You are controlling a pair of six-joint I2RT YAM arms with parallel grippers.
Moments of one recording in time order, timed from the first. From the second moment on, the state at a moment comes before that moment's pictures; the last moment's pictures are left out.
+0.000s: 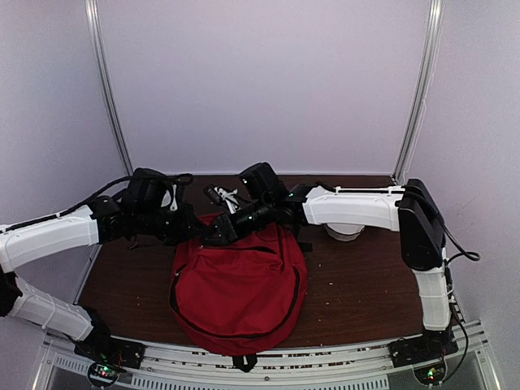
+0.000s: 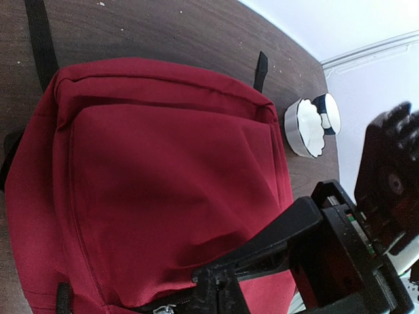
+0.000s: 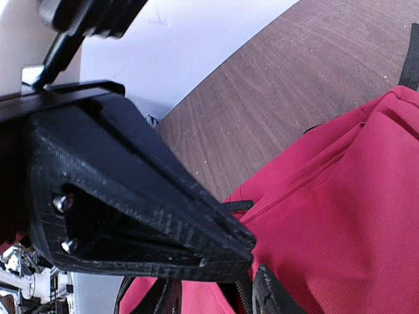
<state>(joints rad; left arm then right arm) -0.70 1.24 0.91 -0.35 0.11 -0.91 0.94 2.13 1.75 -0.19 -0.64 0.39</state>
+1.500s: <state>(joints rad) -0.64 1.10 0.60 -0.24 0.25 -1.05 0.94 2.18 1.68 0.02 -0.64 0.52</state>
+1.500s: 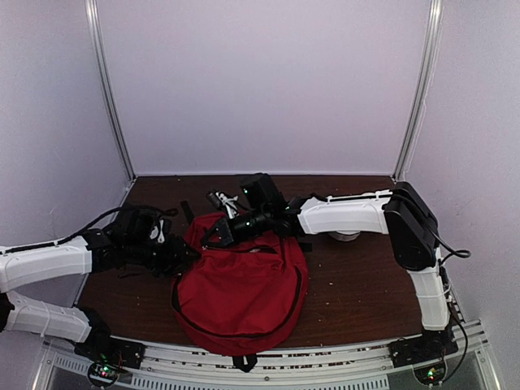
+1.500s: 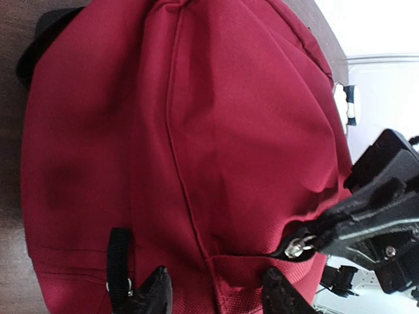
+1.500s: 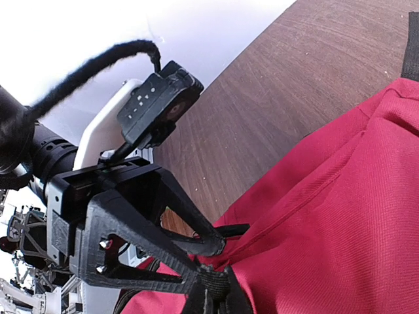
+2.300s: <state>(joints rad) -0.64 1.13 0.62 -0.21 0.35 -0.96 0.93 2.18 1.68 0.04 -0.64 0.55</state>
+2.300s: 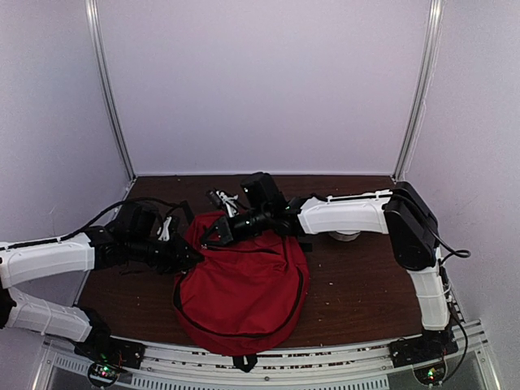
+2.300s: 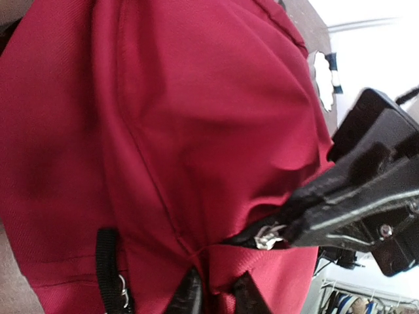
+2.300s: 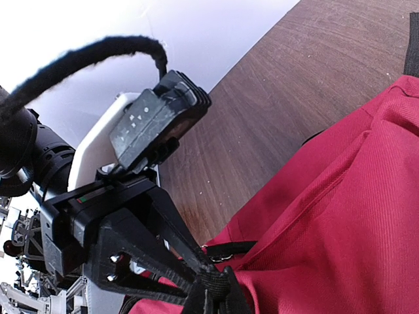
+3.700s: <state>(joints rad) -0.64 1.13 0.65 -0.36 0.21 -0.86 0.71 1.84 1.24 -0.13 -0.62 0.39</state>
